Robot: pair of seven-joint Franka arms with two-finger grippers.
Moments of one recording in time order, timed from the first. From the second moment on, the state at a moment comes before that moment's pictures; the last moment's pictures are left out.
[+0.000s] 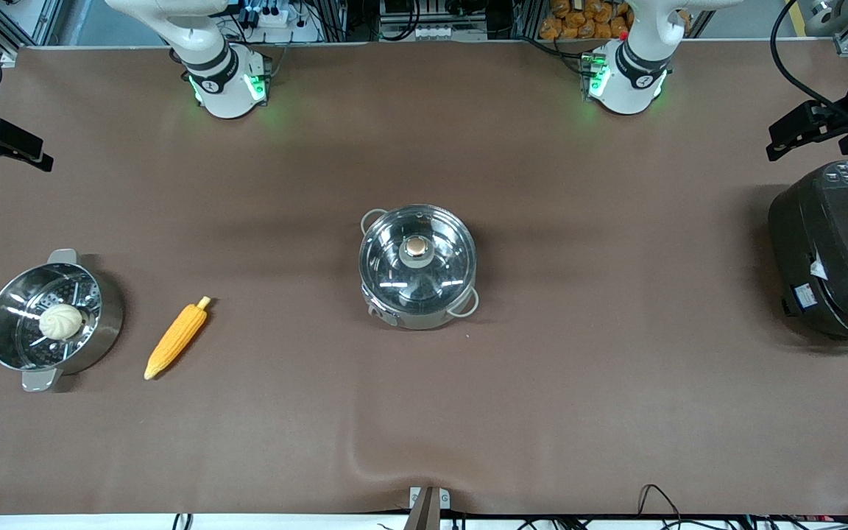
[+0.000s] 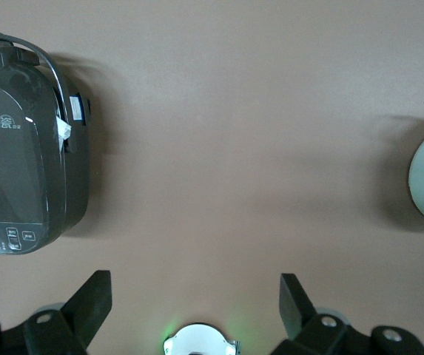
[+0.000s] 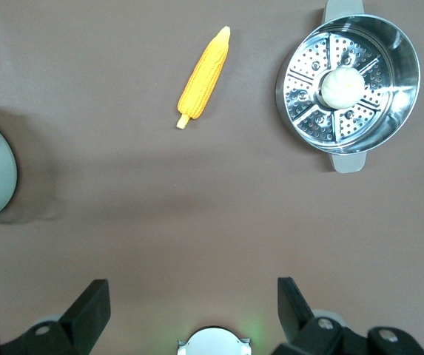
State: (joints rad) left arm -0.08 -0.02 -0.01 -1.46 0.03 1.36 -0.14; right arm -0.02 -0.03 -0.06 -1.51 0.02 1.38 -0.02
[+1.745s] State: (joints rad) left arm -0.08 0.02 -0.04 -1.44 0.03 1.36 -0.15; right arm -0.02 -0.03 -0.06 -1.51 0.02 1.38 -0.02
